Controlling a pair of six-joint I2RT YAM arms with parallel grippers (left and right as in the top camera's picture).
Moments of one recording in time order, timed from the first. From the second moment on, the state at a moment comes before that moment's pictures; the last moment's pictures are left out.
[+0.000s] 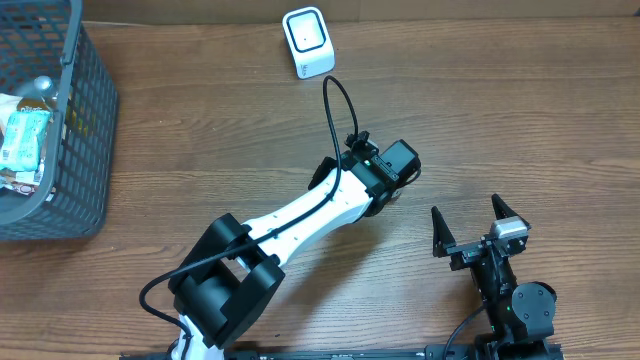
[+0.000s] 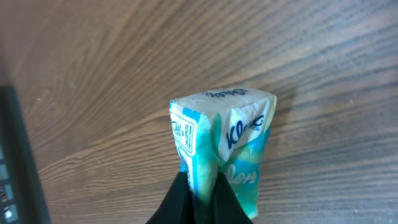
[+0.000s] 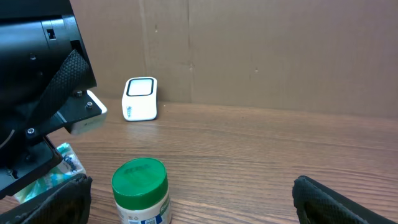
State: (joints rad) left arm -0.85 1.99 1.50 -0.97 -0.65 -0.37; right arm 0.13 0.01 0.02 -0.03 -0.08 0.01
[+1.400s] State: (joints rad) left arm -0.81 2.12 1.72 -1.11 -0.48 -0.47; right arm 0.13 0.01 0.02 -0.03 -0.08 0.01
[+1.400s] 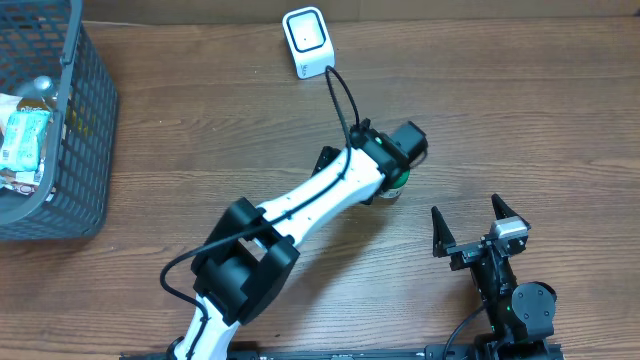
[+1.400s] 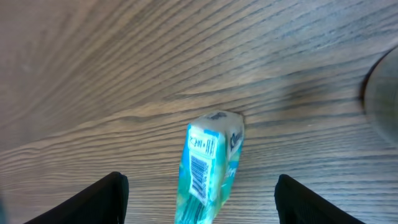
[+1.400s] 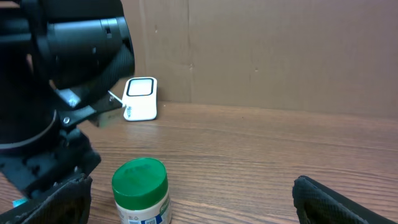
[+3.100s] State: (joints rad) left arm -0.66 2.12 1.53 -0.86 0.09 -0.34; right arm 0.13 0.01 0.02 -0.03 -0.08 0.01
